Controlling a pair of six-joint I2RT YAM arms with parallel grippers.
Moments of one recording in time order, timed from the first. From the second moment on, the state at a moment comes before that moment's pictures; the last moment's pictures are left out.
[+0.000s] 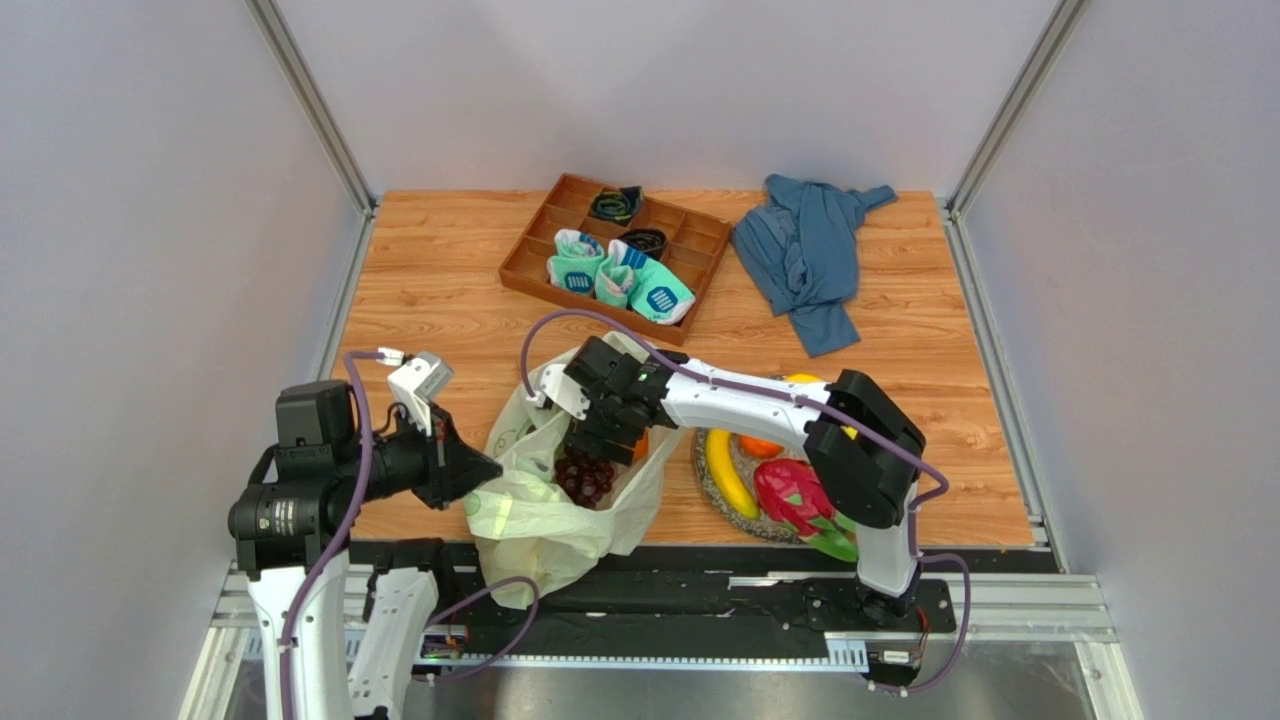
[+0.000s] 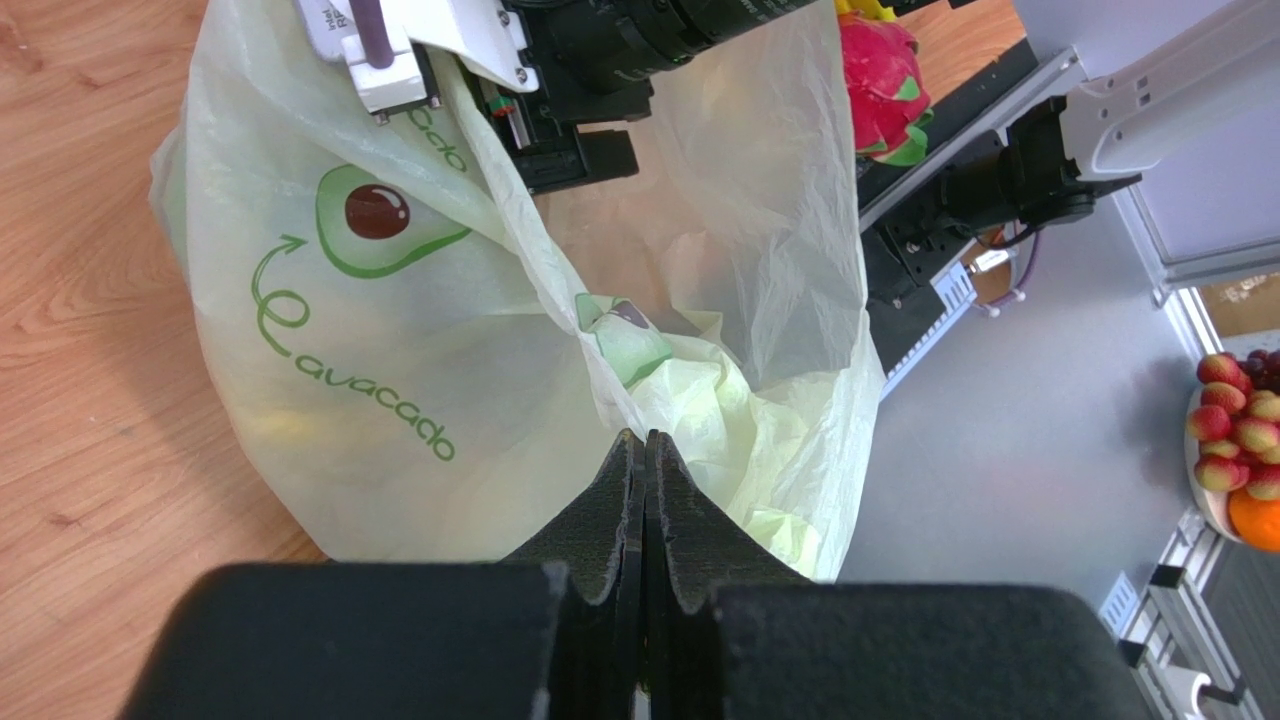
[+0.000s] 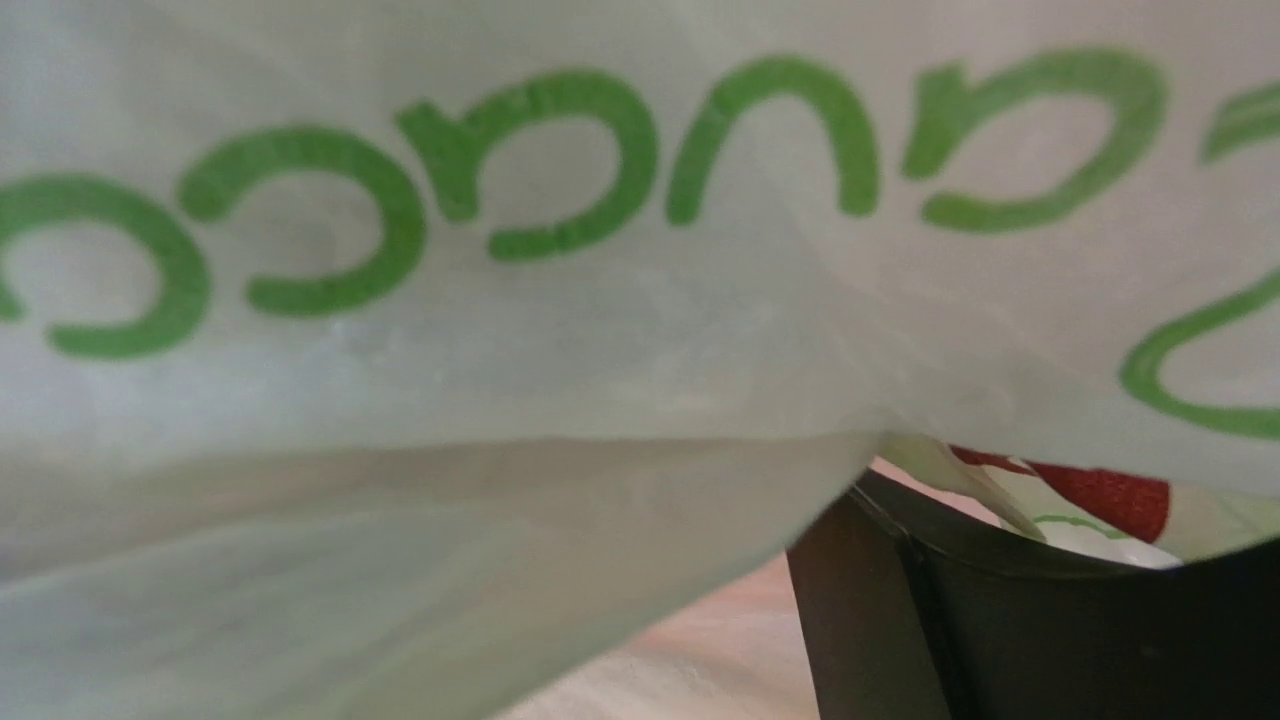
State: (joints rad) left arm 0.10 0.59 1.10 -1.35 0.88 0.15; right arm 1.03 1.92 1.44 -0.61 0.03 -0.34
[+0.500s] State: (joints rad) left arm 0.10 0.66 1.08 -1.26 0.88 0.13; right arm 0.96 1.92 1.67 -0.85 -0.16 -0.39
